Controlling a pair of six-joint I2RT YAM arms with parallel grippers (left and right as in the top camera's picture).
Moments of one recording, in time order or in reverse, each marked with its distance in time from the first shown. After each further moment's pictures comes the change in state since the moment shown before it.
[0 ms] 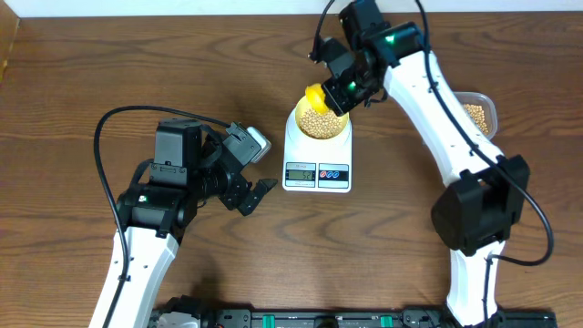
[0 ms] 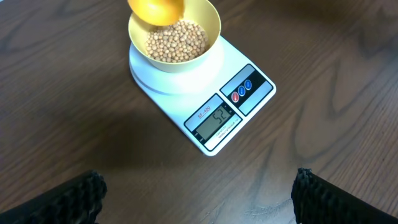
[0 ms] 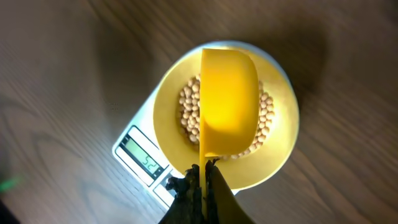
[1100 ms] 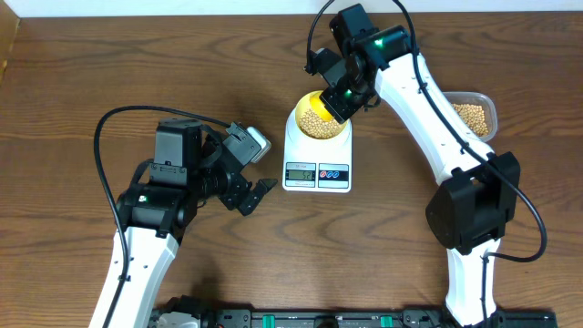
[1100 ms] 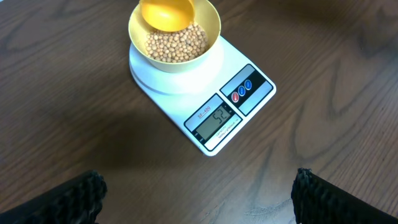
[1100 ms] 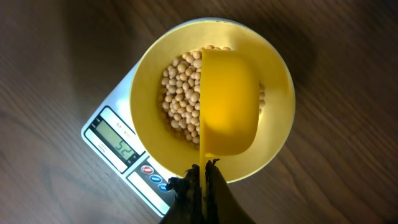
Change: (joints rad) left arm 0.000 0.000 0.000 0.000 0.000 0.000; right arm 0.026 0.018 0.000 -0.032 0.090 -0.098
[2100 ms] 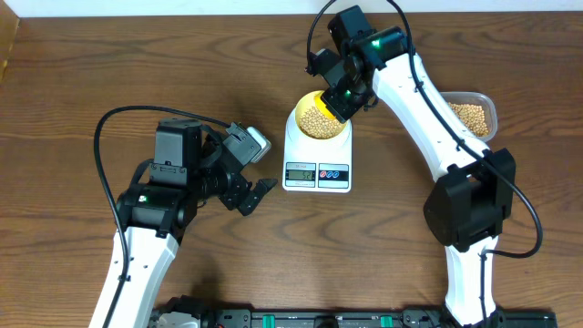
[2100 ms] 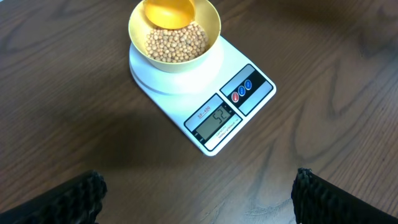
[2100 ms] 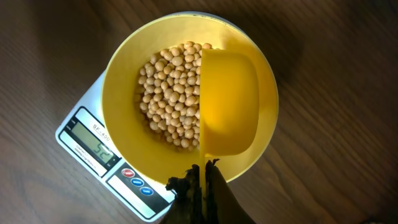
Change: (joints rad) left arm 0.000 0.000 0.000 0.000 0.000 0.000; right arm 0.000 0.022 0.000 0.013 0.057 -0.012
